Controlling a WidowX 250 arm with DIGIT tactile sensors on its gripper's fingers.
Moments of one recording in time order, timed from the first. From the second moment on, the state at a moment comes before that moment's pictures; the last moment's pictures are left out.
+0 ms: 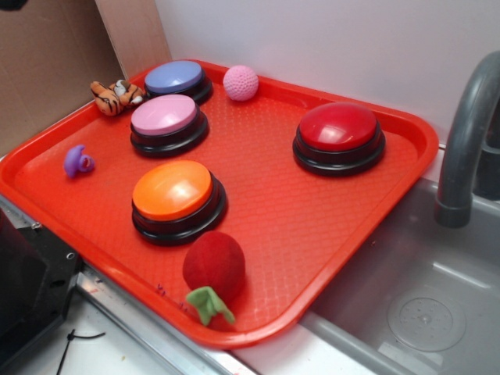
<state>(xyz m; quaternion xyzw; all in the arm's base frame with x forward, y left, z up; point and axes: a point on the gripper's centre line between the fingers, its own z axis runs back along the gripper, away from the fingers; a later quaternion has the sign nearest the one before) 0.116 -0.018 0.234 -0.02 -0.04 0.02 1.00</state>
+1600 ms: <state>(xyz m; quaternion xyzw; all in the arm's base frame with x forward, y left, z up) 0.153 0.092 0.093 0.03 -0.13 0.48 0.87</state>
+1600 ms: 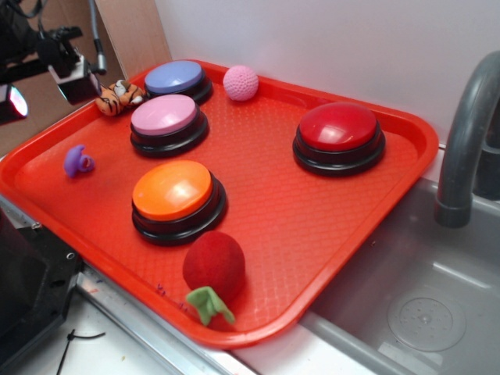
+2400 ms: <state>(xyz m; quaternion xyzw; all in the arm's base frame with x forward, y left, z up) 0.158 0.105 0.026 0.02 -0.08 0.49 0.87</state>
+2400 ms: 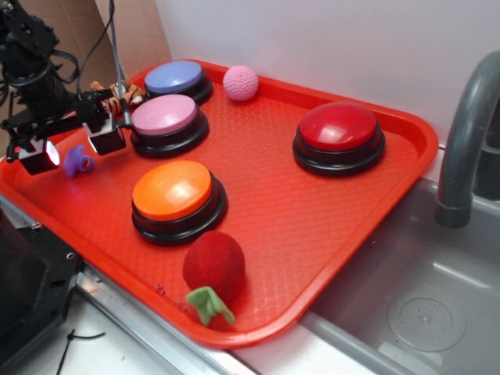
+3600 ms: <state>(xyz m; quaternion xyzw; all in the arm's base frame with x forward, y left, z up) 0.163 0.070 0.101 0.02 -0.04 0.35 0.94</state>
